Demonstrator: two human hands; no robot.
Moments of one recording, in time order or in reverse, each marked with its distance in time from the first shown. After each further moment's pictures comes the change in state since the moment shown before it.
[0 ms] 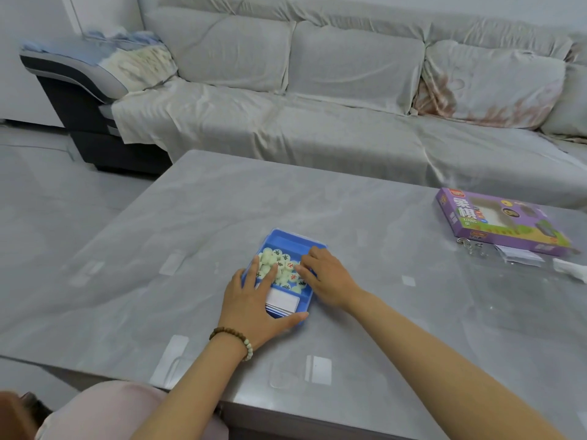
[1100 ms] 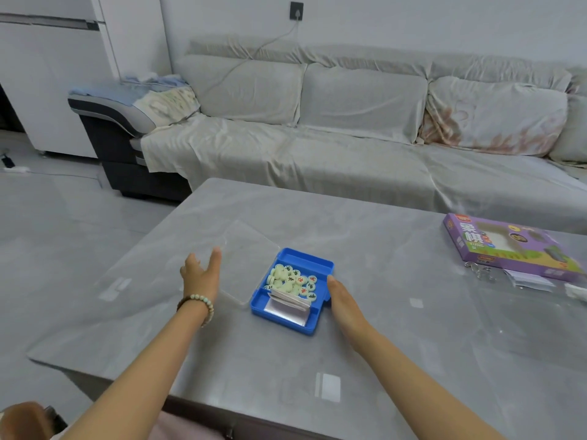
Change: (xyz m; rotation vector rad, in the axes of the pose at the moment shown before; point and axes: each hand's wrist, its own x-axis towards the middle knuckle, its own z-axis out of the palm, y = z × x) left_hand 0.043 -0.070 -0.063 -0.997 0.372 -0.581; right_hand -0.026 -0.024 0.006 0.847 0.140 0.476
